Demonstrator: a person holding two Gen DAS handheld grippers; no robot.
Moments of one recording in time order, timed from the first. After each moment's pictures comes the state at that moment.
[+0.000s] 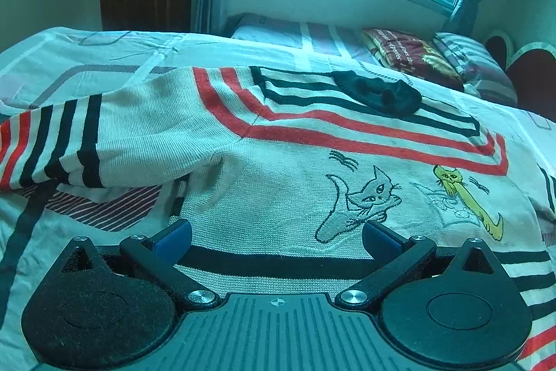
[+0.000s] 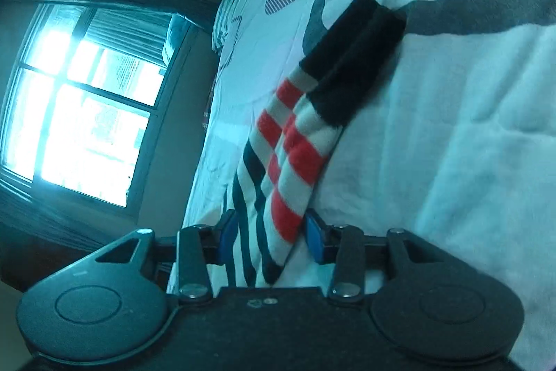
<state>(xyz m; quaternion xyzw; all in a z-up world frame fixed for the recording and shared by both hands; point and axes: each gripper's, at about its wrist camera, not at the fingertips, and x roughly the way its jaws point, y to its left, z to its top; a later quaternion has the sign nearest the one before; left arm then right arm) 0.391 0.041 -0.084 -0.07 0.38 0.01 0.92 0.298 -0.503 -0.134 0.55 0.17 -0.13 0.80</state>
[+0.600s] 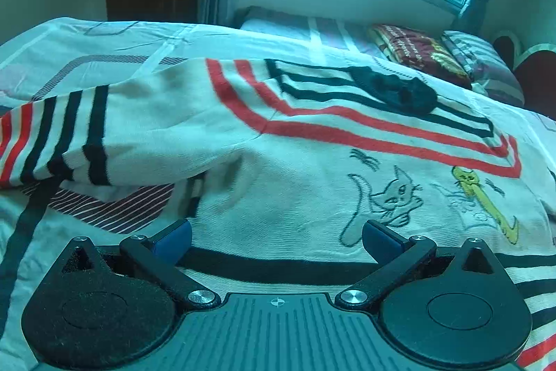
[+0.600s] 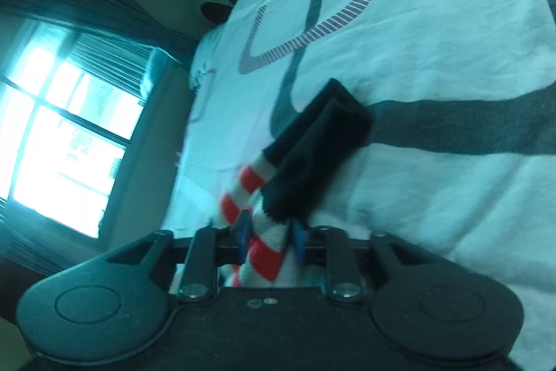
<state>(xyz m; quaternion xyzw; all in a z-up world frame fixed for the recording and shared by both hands) 0.400 0.057 -0.092 -0.07 0.39 0.02 0.92 0.314 -0.555 -0.124 0.50 0.16 -0.23 0.82</state>
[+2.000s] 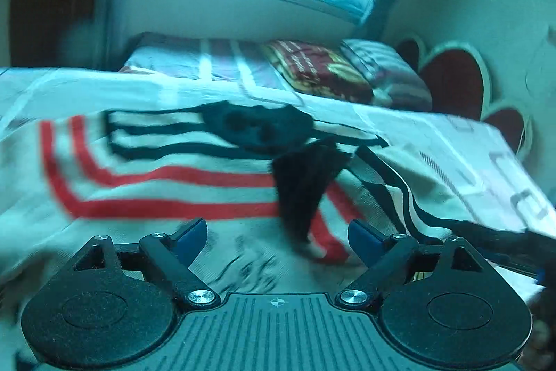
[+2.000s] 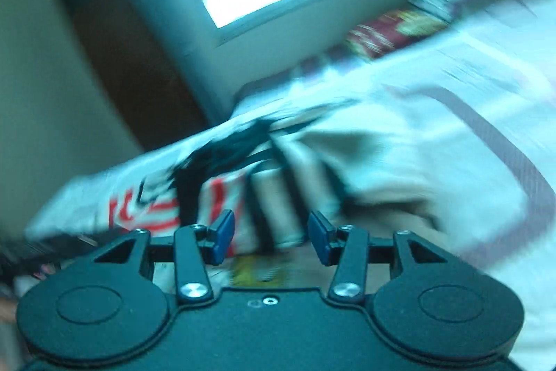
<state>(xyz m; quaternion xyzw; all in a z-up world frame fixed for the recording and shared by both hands) 0.478 -0.042 -0.084 -0.06 0.34 -0.16 0.93 0.378 -0.275 -0.072 0.28 0.28 0.06 0.92</state>
